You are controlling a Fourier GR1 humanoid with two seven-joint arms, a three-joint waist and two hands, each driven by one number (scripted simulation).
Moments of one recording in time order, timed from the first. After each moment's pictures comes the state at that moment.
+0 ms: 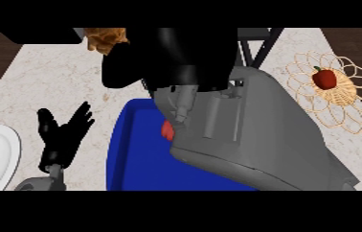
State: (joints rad) left arm -0.04 0.26 -0.01 -1.34 0.22 0.06 0.27; right arm -1.26 -0.03 0.35 -1.56 0.71 -0.01 1.16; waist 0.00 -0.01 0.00
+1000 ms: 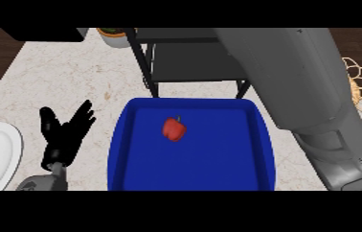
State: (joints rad) left arm -0.06 0.24 0.00 -1.33 0.20 0.05 0.27; right arm -1.41 -0.13 0.10 -1.06 0.67 0.09 0.85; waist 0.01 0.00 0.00
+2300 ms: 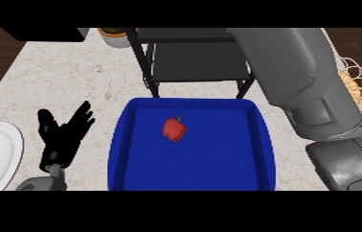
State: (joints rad) left arm -0.05 0.23 0.03 -1.34 0.18 0.02 0.26; right arm -1.48 -0.13 -0.01 -0.68 0.74 -0.09 0.55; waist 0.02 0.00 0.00
